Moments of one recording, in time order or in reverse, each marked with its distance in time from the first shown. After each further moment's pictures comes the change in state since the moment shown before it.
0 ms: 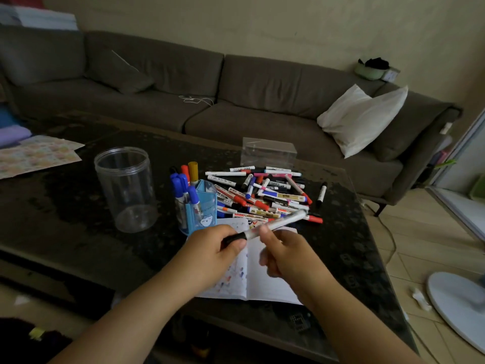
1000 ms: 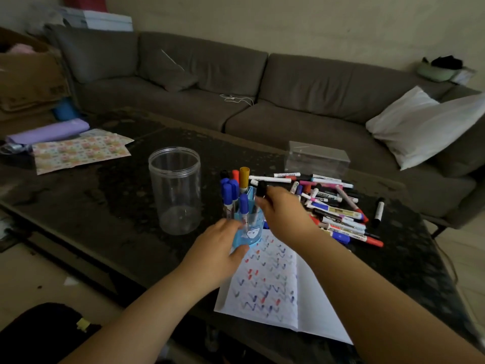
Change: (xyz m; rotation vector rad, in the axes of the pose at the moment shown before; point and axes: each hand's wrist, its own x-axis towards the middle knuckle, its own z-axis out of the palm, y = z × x) left_hand 0.030 -0.087 -0.023 0.210 0.163 -0.029; right_hand 0.121 -0.053 0.076 -0.661 0.003 -0.511
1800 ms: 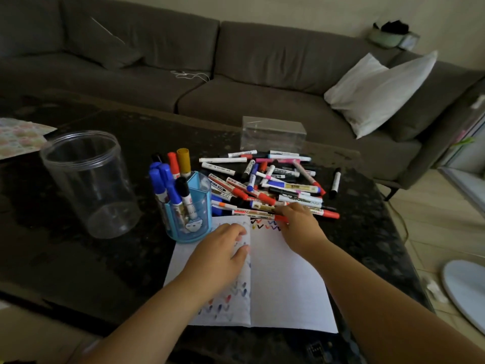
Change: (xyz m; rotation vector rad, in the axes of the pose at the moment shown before) left_hand 0.035 0.039 0.091 -0.095 -0.130 0.066; right_hand -0.022 0.170 -0.002 -0.357 -0.041 0.312
